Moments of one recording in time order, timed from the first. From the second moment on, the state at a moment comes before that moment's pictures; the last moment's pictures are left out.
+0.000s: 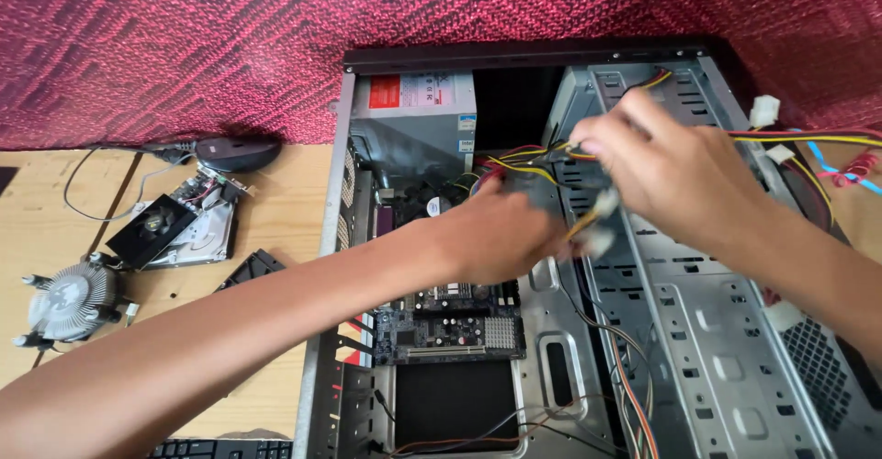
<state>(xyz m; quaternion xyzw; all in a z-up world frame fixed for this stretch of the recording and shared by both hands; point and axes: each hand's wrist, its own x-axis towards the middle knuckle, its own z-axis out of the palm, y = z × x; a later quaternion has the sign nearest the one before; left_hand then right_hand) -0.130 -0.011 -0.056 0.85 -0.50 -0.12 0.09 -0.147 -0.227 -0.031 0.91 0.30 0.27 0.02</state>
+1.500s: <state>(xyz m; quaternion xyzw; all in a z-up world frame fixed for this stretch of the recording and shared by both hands) -0.088 -0.045 -0.005 0.76 -0.53 0.08 0.37 -0.221 -0.293 -0.010 0.93 0.21 0.26 -0.16</state>
